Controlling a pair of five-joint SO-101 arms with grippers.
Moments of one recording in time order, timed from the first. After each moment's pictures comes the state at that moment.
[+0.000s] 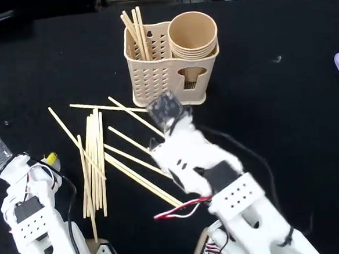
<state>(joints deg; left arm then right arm) -36.9 -67.5 86.2 36.0 6.9 -30.8 -54.5 66.4 42.0 6.3</state>
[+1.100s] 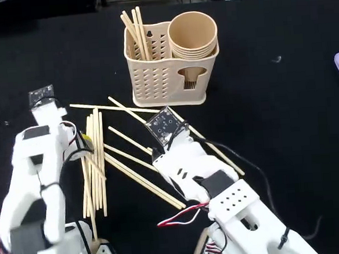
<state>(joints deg) -16.5 -18.0 46.5 52.6 3.2 -30.9 -54.5 78.8 29.7 9.7</state>
